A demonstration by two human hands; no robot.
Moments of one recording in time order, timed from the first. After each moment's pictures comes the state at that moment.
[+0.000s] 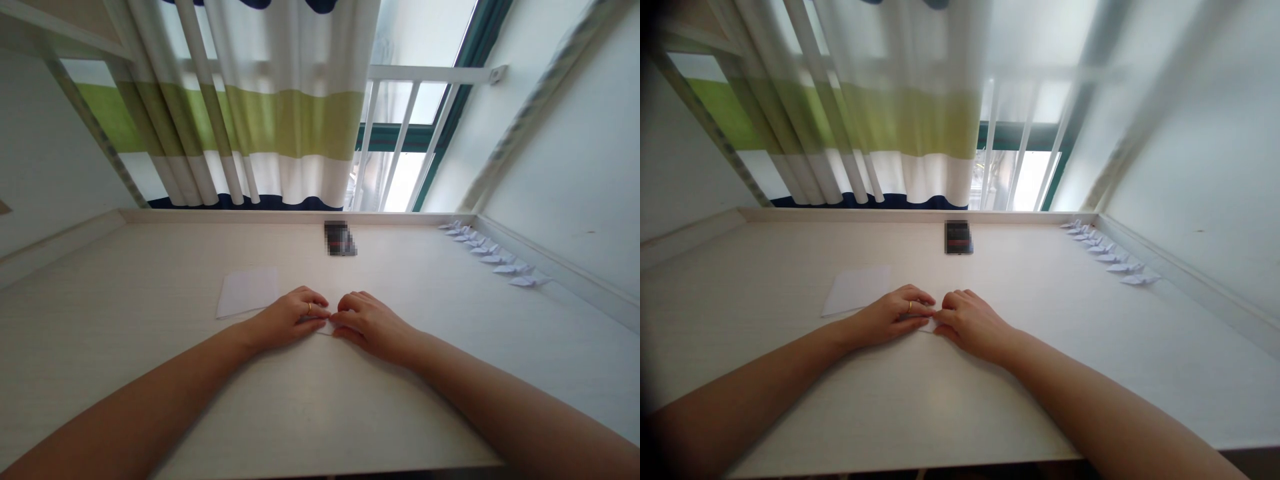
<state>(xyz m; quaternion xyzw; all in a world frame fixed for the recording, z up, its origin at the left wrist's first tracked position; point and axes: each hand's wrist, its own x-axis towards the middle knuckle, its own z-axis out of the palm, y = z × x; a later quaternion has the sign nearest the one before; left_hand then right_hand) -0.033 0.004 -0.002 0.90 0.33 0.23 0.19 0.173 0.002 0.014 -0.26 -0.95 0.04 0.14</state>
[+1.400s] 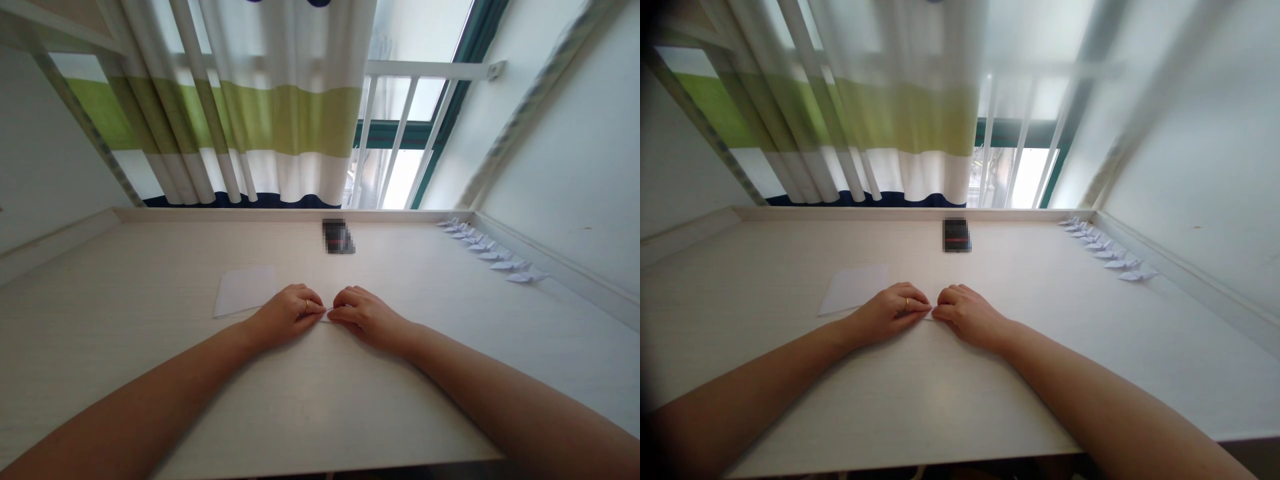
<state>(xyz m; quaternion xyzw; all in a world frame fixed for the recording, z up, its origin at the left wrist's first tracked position) -0.030 0.006 -0.006 0.90 0.32 0.27 0.11 0.175 0.016 0.004 -0.21 -0.96 0.04 0.19</state>
